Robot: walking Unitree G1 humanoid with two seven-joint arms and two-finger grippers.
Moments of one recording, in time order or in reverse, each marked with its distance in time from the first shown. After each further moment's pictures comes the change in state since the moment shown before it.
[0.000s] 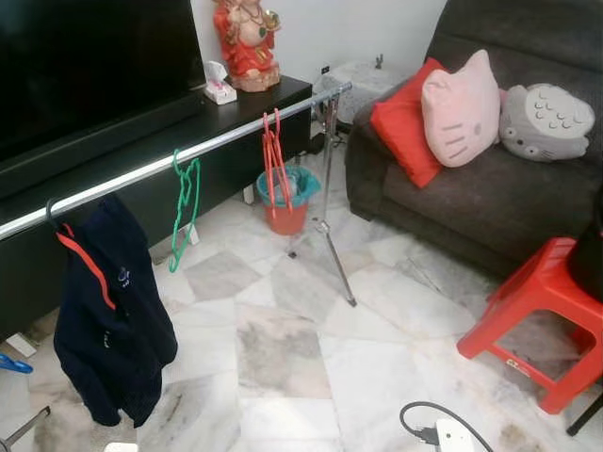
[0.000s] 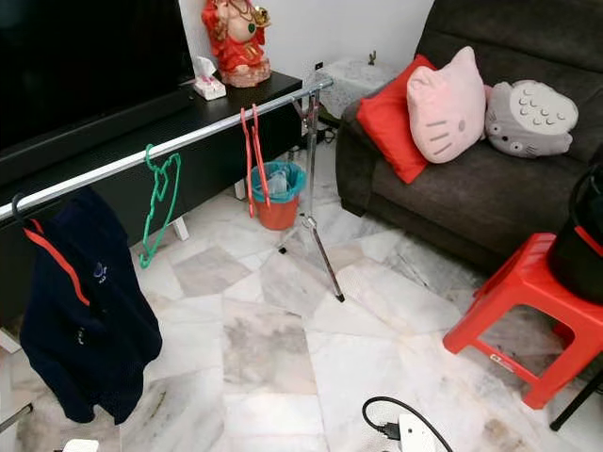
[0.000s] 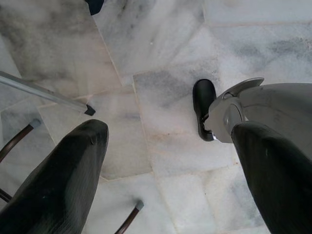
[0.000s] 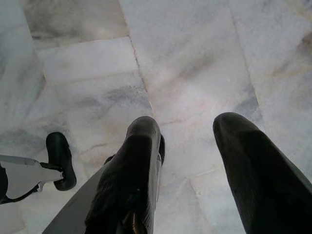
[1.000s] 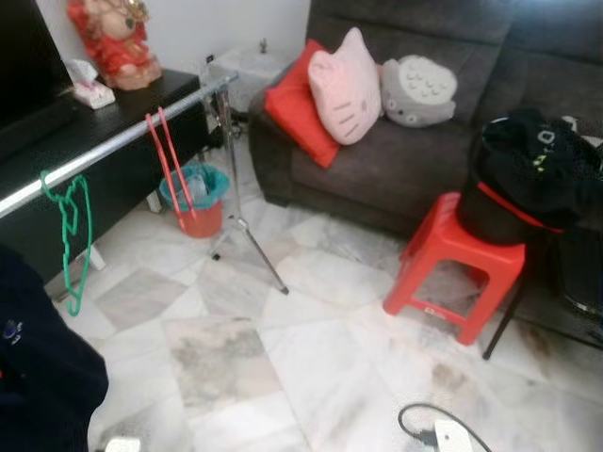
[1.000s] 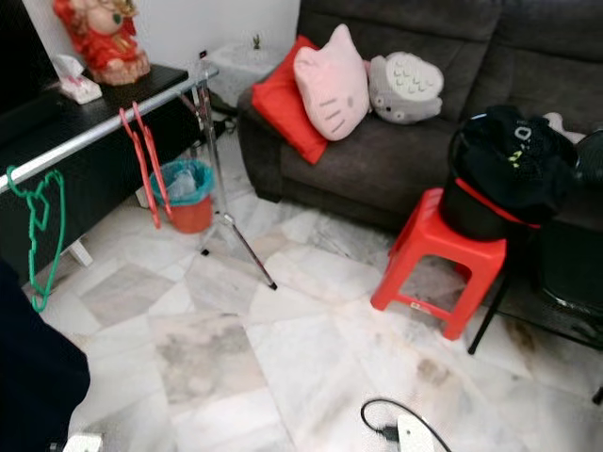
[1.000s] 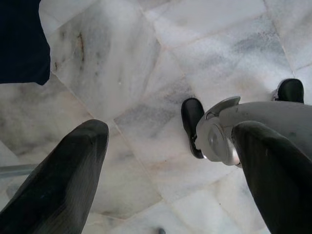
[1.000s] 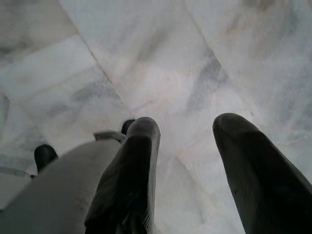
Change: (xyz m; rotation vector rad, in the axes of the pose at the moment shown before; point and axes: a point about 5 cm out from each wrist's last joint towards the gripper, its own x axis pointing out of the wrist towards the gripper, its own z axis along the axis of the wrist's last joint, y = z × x) left arm 0.000 0.001 0.004 0.029 -0.009 -0.010; right arm 0.001 0.002 0.001 -0.016 0.004 0.004
